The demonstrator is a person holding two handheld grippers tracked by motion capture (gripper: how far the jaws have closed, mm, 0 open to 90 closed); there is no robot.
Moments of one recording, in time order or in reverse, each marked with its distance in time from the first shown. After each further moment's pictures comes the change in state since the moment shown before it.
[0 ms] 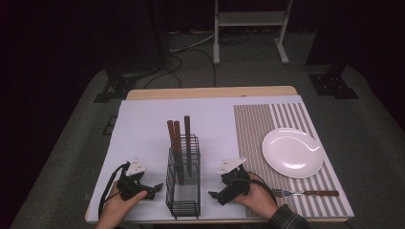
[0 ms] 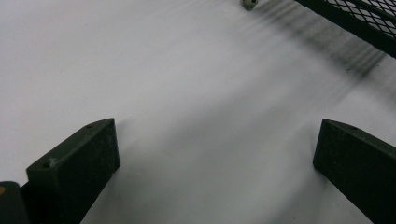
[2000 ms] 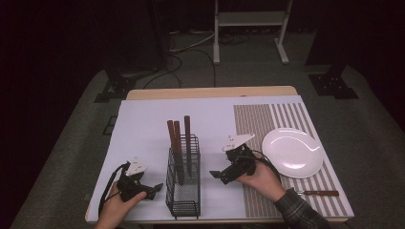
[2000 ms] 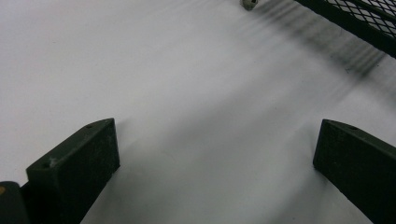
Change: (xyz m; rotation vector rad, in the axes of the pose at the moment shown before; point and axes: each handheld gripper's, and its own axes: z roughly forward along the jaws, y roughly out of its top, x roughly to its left) left arm 0.000 0.000 0.000 -0.003 -0.001 -0.003; right arm -0.032 0.048 -0.043 -0.085 0.016 0.035
